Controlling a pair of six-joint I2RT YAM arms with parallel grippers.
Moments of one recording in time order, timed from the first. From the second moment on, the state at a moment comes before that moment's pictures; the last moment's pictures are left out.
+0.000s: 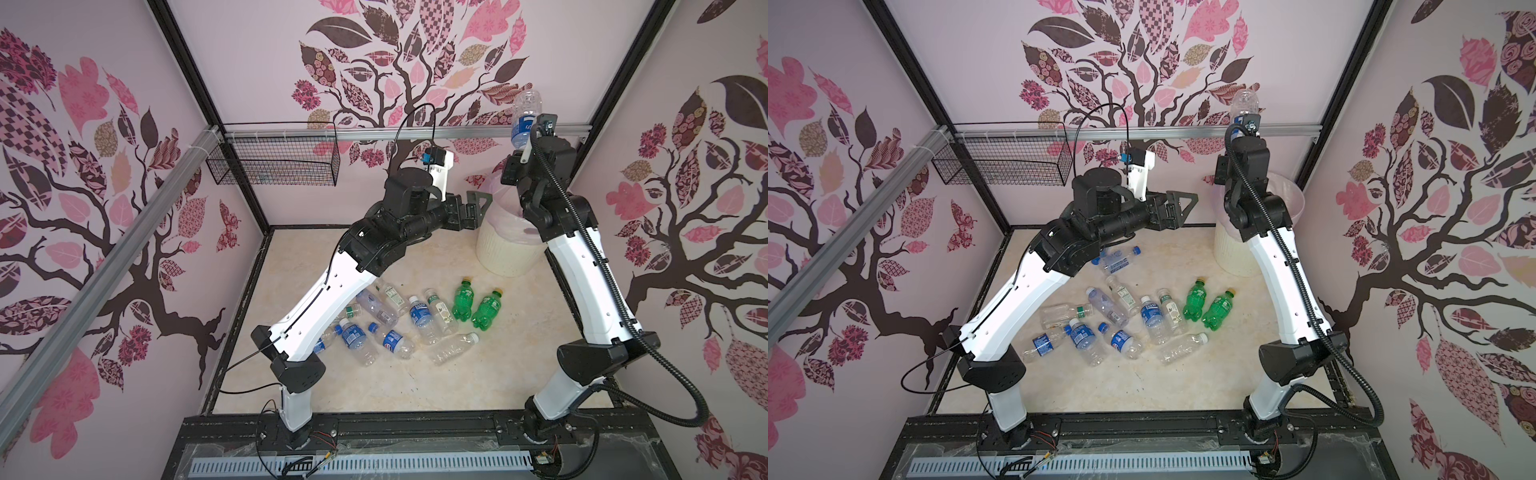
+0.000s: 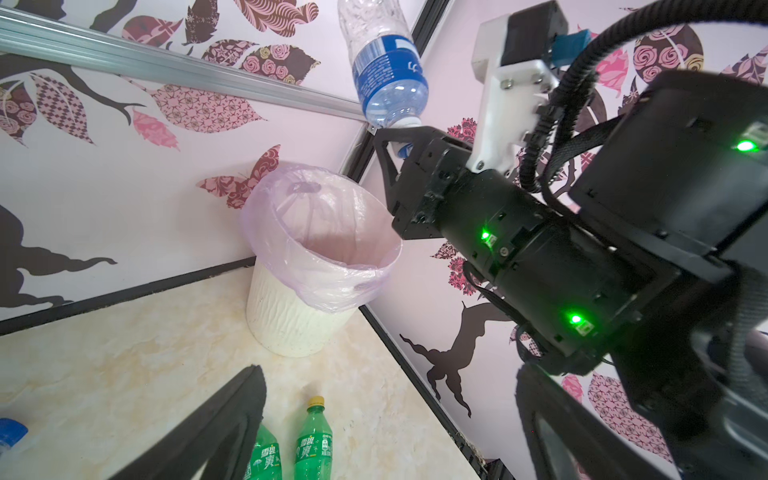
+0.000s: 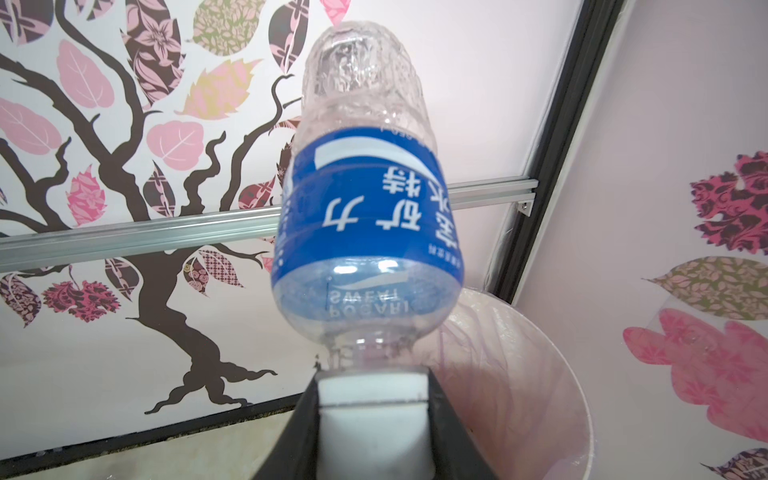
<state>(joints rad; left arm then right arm) -0.84 1.85 2.37 -0.63 0.03 -0.49 0.27 1.69 2.18 -0.55 0.51 0.04</state>
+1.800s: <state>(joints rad) -0.73 1.78 2.19 -0.69 0.03 -0.55 0.13 2.18 2.44 -0.91 0.24 0.18</state>
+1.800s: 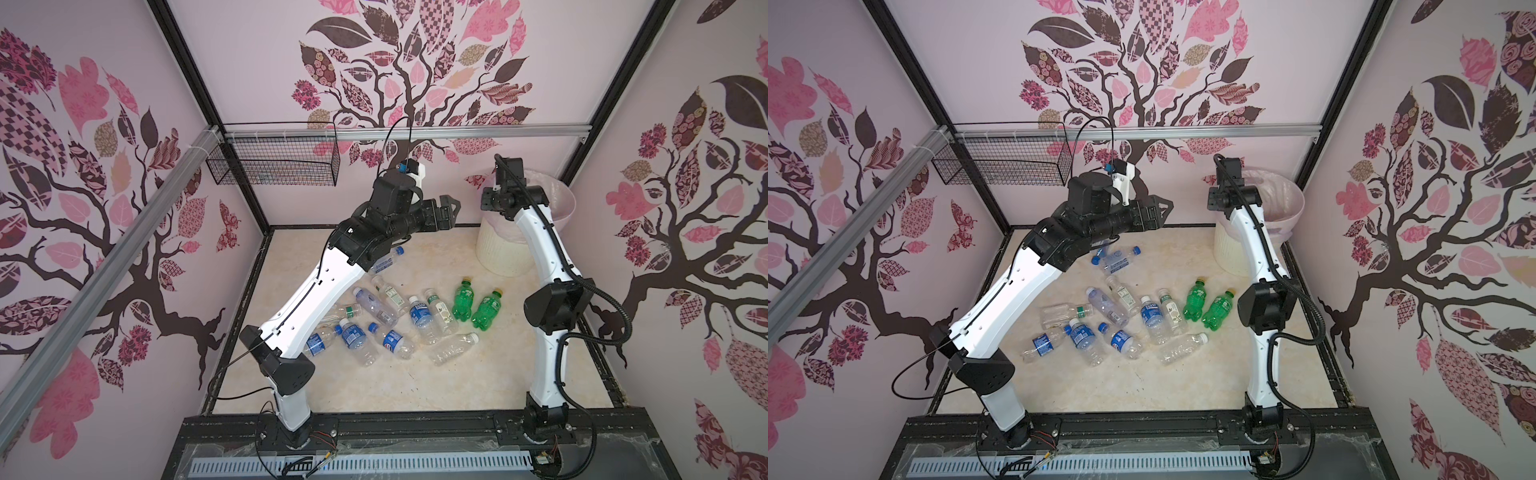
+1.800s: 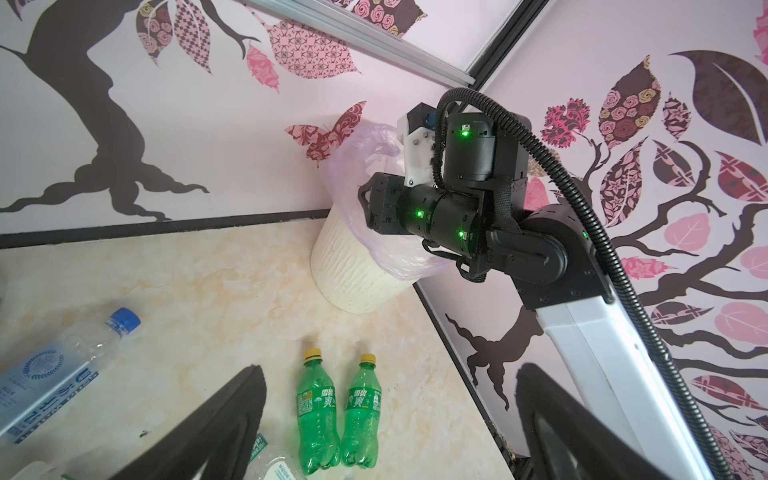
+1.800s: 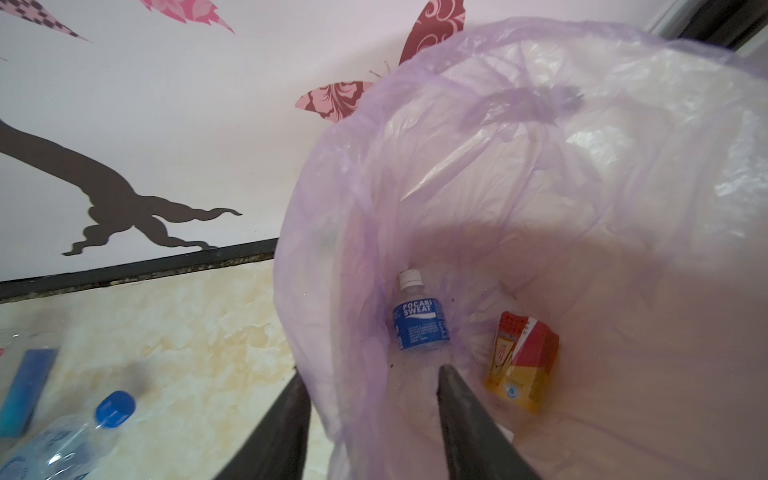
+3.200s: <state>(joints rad) -0.70 1.69 2.12 -0.74 -0.03 -0.61 0.35 2.18 2.46 -0.89 0.03 0.22</state>
